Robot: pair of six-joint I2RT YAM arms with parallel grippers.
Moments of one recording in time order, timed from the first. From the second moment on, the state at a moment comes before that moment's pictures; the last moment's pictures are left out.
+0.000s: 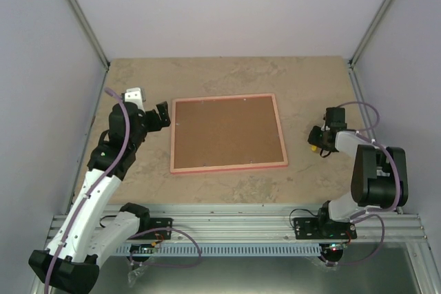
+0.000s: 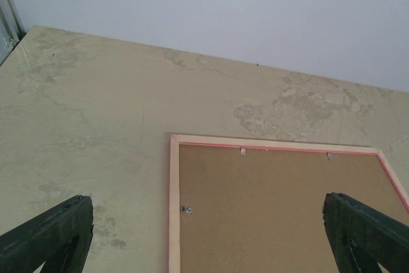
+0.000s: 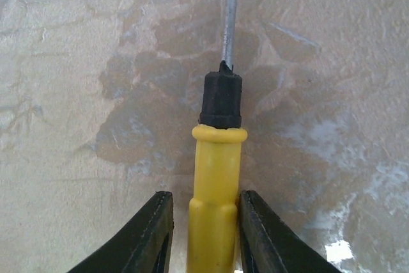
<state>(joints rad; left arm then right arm) -0.29 0.83 0.88 -0.45 -0.16 -0.31 -0.08 1.53 0.69 -0.24 -0.02 0.34</state>
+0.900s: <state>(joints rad) -0.29 0.87 0.84 -0.37 0.19 -0.52 0.27 1.29 0.76 -0.29 -0.06 0.30</state>
